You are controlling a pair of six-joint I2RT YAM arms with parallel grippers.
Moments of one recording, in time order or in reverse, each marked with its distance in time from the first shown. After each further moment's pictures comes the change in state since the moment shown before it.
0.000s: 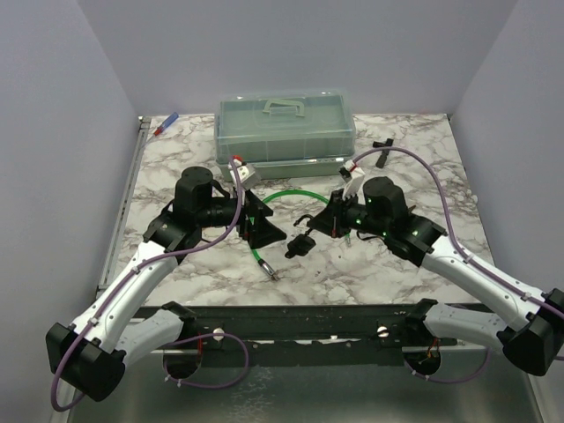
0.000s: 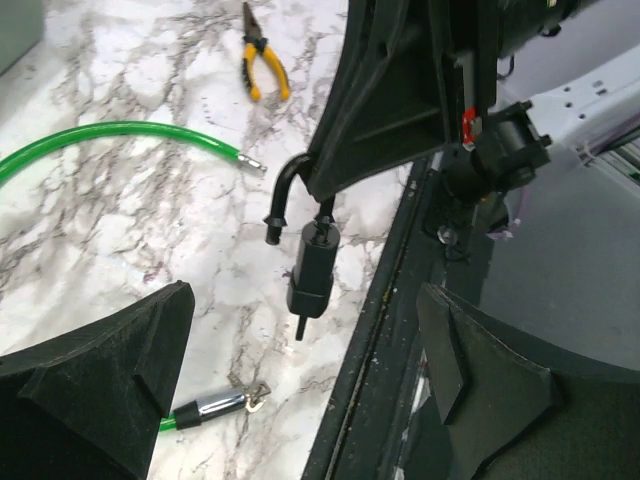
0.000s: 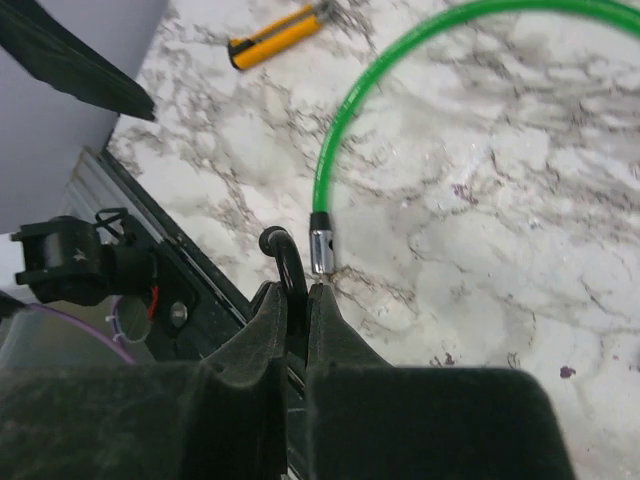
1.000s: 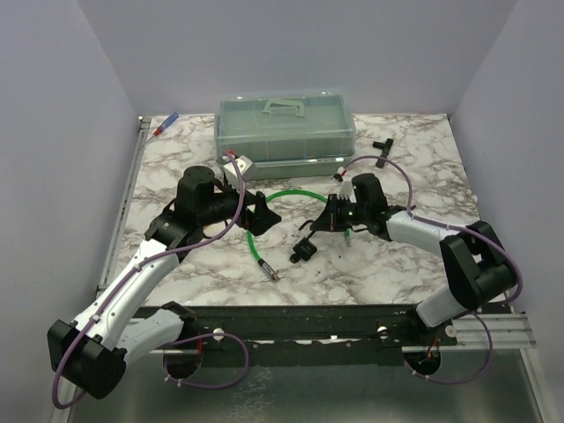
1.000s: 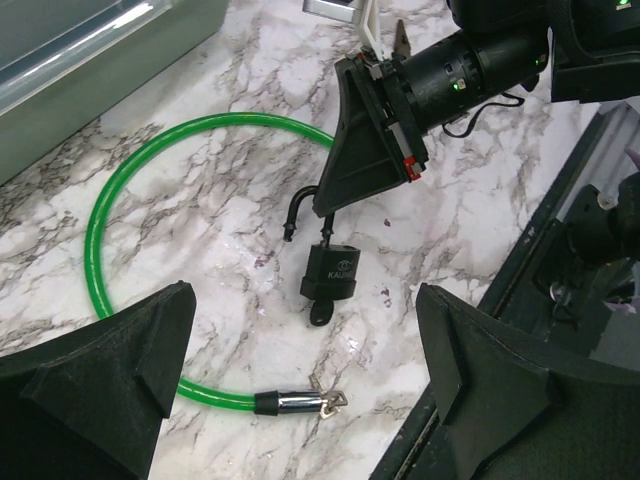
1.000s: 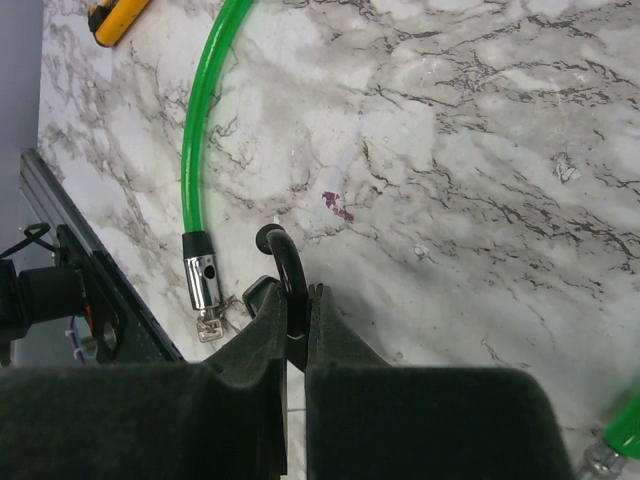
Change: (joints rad) left arm 0.000 0.016 0.001 -0.008 -0.310 0.011; right arm -0.290 0.482 -0.132 0.344 -0.313 -0.041
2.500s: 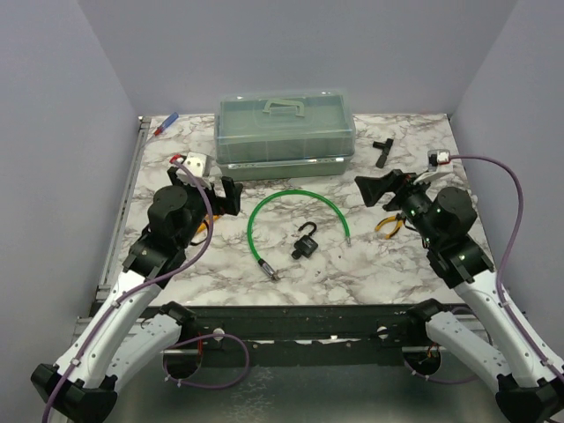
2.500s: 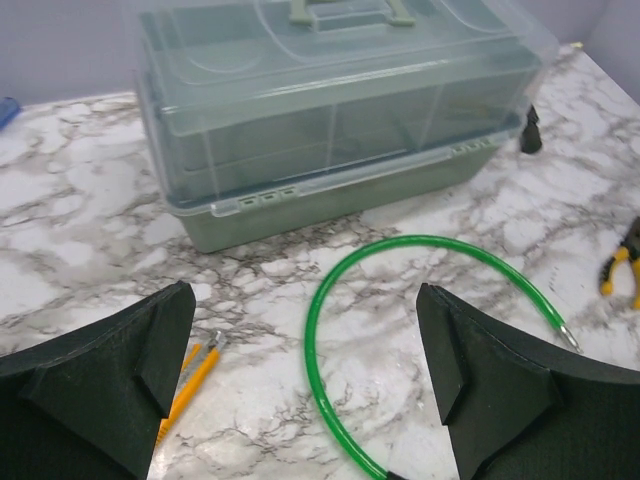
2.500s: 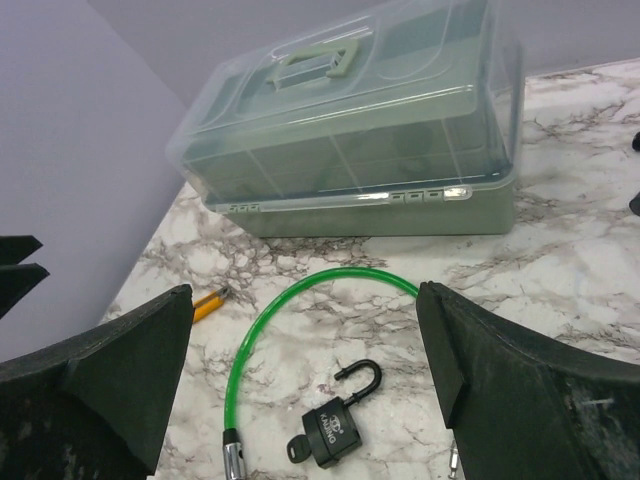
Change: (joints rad) left arm 0.010 -0.225 -0.069 0.079 -0.601 -0.001; right arm -0.047 -0.787 0.045 -0.164 0.523 -0.017
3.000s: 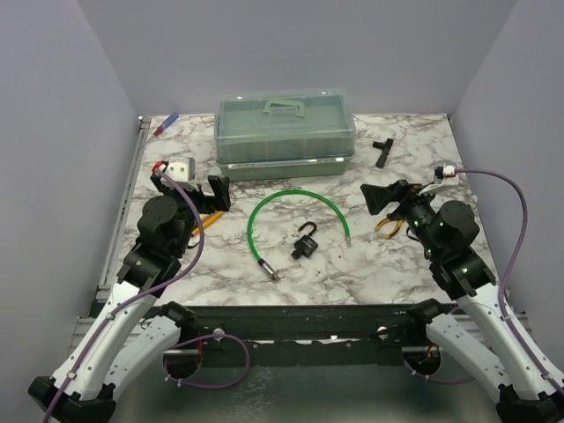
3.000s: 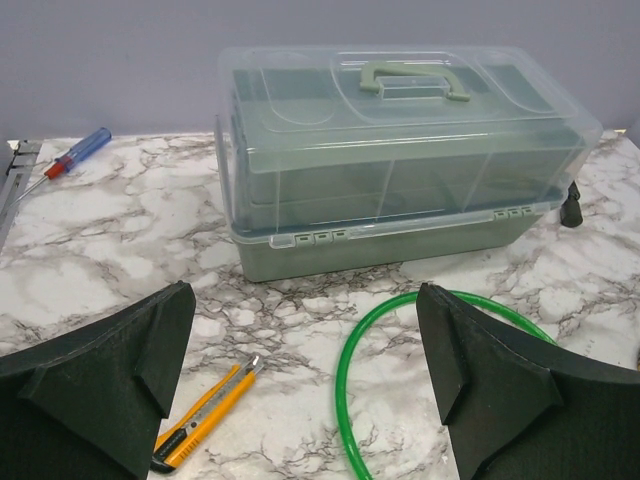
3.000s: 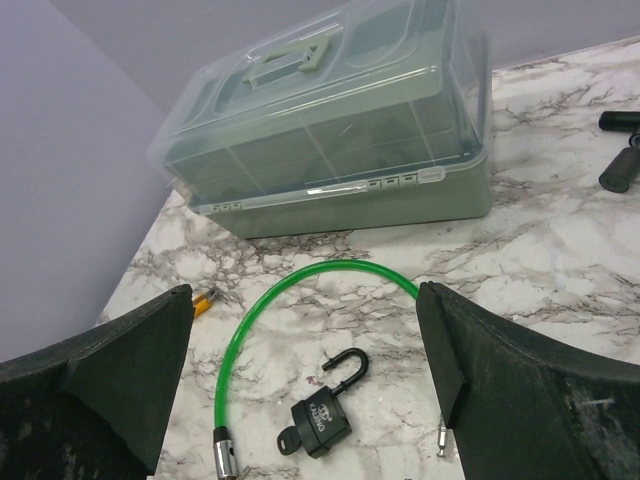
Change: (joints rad) left arm 0.000 -0.098 -0.041 0.065 -0.187 0.001; right arm 0.000 -0.132 -0.106 -0.017 0.070 0.024
